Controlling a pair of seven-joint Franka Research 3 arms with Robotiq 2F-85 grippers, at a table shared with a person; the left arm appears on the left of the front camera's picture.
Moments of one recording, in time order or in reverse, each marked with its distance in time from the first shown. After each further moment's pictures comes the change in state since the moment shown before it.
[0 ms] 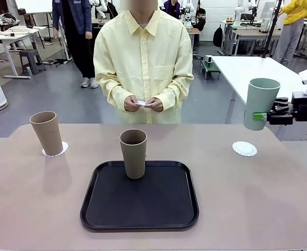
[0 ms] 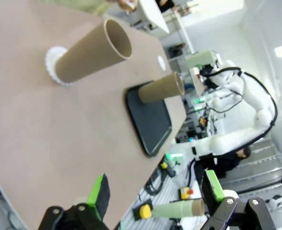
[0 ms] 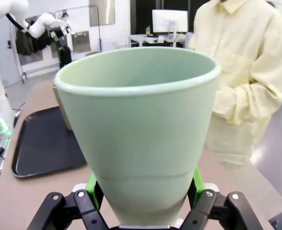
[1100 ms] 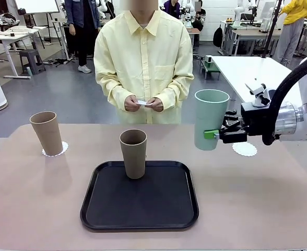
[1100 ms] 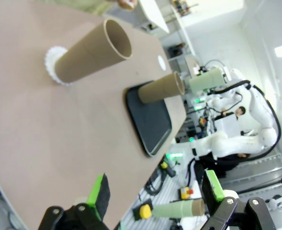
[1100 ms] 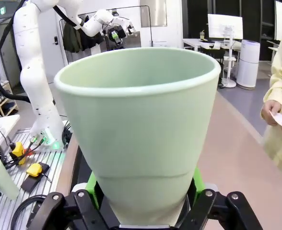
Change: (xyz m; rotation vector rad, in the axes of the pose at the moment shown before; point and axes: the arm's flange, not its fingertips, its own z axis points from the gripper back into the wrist) left arm 0.000 0.000 0.000 0.000 0.001 0.000; right arm 0.043 0.156 -0.142 0.274 -0.002 -0.006
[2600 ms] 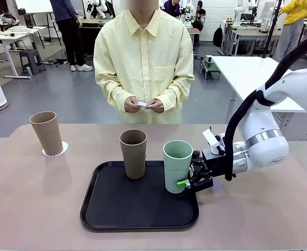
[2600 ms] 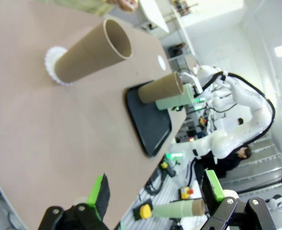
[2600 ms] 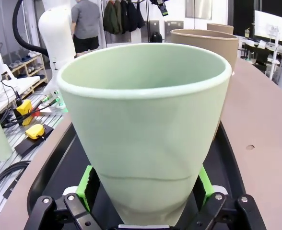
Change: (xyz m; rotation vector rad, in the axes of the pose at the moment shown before) left arm 0.000 0.000 0.000 0.000 0.000 -0.001; right arm -0.136 -0.010 -0.116 0.231 0.023 0.080
